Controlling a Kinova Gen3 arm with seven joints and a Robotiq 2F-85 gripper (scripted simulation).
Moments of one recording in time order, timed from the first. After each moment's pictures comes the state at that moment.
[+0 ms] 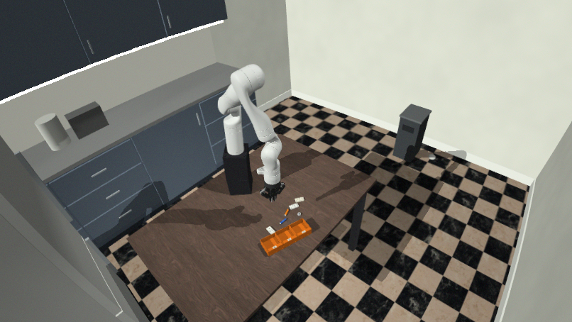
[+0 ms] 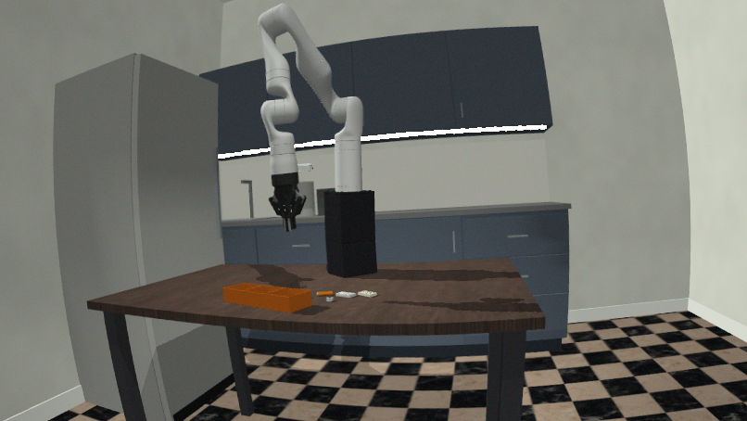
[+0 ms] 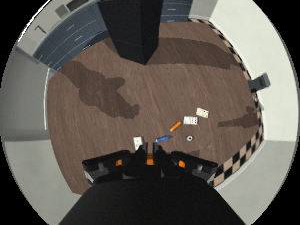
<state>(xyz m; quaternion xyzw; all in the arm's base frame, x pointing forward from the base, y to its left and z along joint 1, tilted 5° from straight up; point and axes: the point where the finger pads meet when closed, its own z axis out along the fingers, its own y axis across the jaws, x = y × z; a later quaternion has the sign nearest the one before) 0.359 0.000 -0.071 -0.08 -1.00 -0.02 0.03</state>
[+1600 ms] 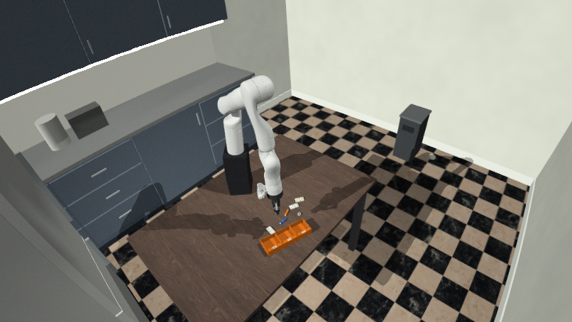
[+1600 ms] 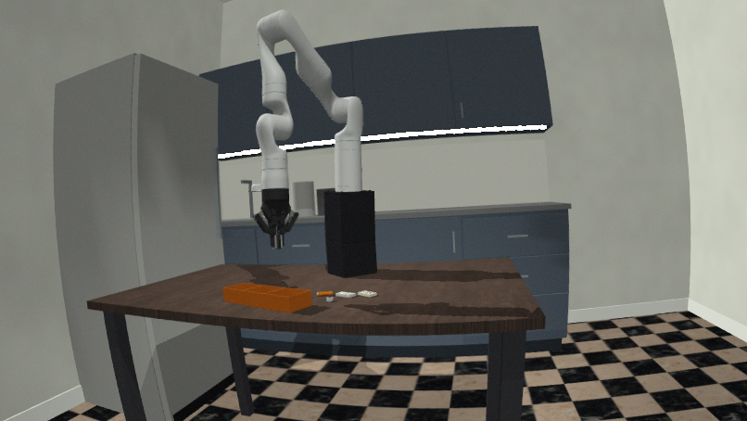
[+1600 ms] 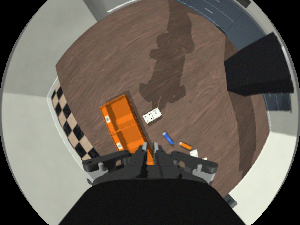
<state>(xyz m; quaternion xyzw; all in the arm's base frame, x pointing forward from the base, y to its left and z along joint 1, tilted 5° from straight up) 0.410 -0.007 -0.113 0.49 -0.87 -0.01 -0.05</state>
